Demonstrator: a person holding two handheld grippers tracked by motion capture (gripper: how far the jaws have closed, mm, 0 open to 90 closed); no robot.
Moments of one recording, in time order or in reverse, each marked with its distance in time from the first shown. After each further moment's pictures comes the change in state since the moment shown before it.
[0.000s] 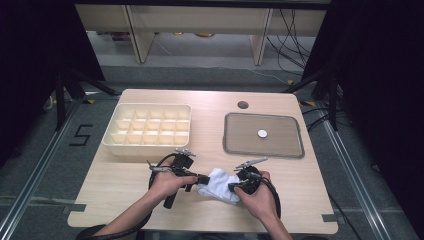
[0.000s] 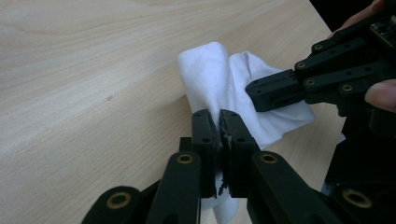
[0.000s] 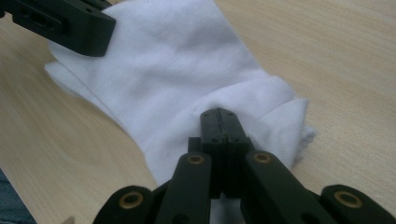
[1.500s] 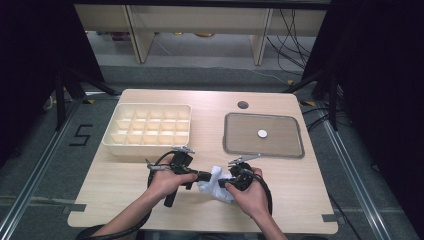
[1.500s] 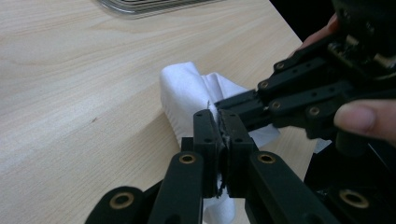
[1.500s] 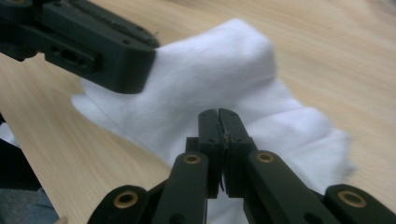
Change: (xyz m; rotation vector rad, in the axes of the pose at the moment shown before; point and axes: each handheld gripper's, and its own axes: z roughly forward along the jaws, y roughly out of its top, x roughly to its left) left arm -0.009 0.007 -0.011 -0.045 -0.043 0.027; right arm 0.016 0.017 0.002 -0.036 0.084 0.017
